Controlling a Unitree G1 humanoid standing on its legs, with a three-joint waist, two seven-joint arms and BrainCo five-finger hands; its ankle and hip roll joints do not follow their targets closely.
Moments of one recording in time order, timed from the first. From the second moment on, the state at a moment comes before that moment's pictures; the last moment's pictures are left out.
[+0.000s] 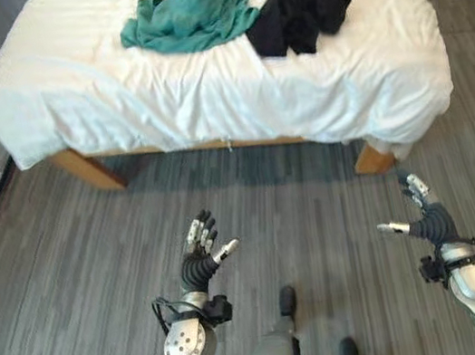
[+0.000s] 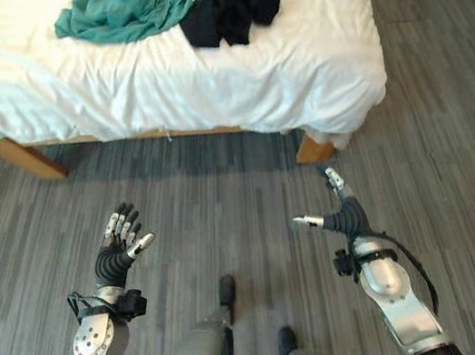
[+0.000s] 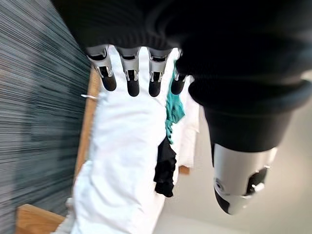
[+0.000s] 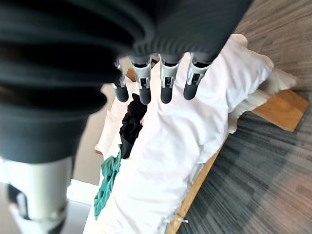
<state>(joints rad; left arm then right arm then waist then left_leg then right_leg) 0.16 0.35 -0.17 -0.05 -0.36 -0.27 0.11 0.20 -0.40 0.07 -0.10 0.00 -0.22 -0.17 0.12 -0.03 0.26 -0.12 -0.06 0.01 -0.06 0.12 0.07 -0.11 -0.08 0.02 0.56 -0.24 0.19</state>
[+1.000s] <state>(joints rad) 0.21 0.36 -0.16 -0.06 -0.31 -0.27 0.15 -0.10 -0.47 0.02 0.00 -0.45 -0.05 -0.49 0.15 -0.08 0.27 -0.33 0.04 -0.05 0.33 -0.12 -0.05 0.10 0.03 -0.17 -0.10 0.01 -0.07</state>
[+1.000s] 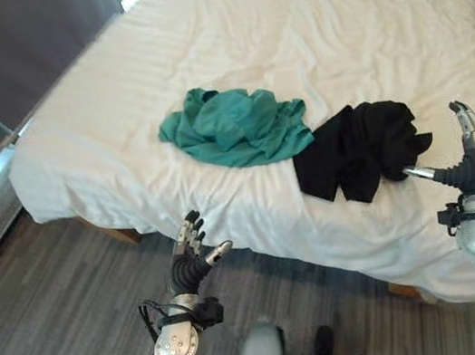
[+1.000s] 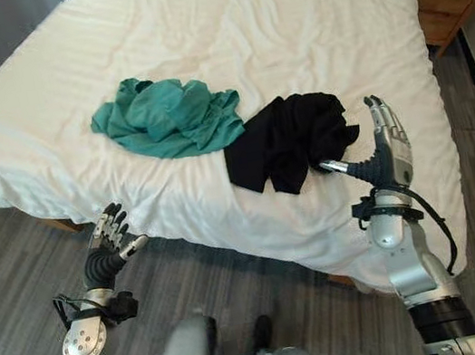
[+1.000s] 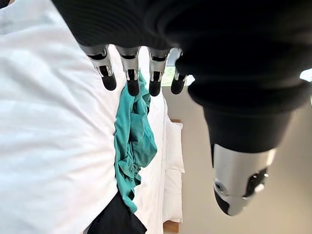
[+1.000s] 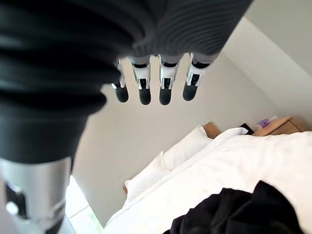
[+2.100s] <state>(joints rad) 0.10 0.49 0.10 -0.31 -0.39 -0.32 0.22 -0.22 -0.48 -0.01 0.64 -0.12 -0.02 -0.45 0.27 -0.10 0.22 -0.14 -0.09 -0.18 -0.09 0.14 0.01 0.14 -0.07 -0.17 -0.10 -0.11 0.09</state>
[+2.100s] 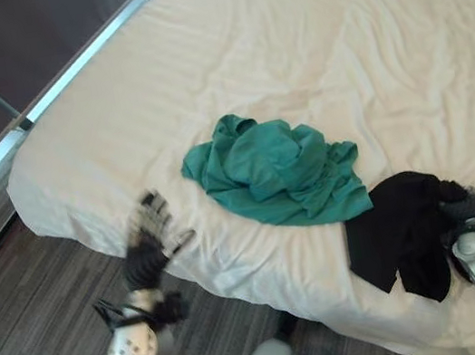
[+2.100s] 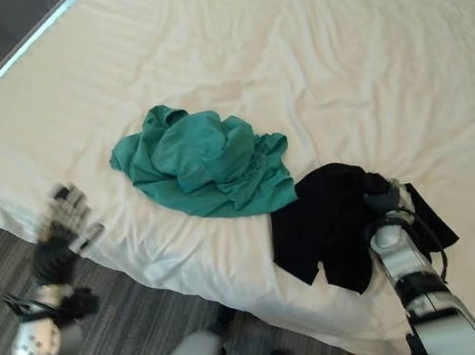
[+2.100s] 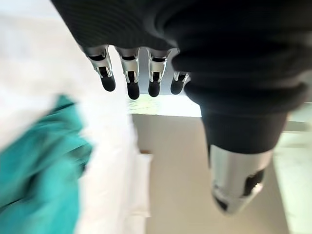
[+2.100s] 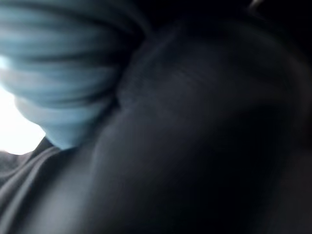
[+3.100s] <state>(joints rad) -0.16 0.75 -0.06 0.58 0.49 0.07 0.45 0.22 -0.53 -0.51 0.14 0.17 -0.21 -0.54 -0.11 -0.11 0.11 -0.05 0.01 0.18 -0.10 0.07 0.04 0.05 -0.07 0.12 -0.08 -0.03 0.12</state>
